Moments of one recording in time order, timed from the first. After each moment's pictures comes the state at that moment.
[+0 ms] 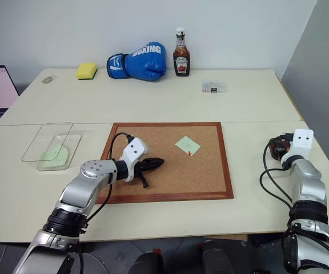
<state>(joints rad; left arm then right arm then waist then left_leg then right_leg) -0.45 0.50 -0.17 0.07 -0.11 0.45 -0.84 -0.52 -0.49 -0.34 0.51 0.18 0.30 0.22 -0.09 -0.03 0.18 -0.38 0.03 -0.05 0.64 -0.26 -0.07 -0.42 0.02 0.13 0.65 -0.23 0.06</state>
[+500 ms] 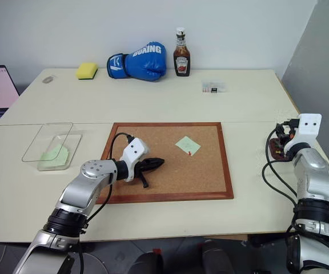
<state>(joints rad) -0.44 0.49 -0.17 0.07 -0.11 0.44 -0.84 -0.52 -0.51 -0.31 0.29 0.25 0.32 0.32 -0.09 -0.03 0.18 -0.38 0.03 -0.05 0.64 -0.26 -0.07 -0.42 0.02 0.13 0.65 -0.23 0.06</state>
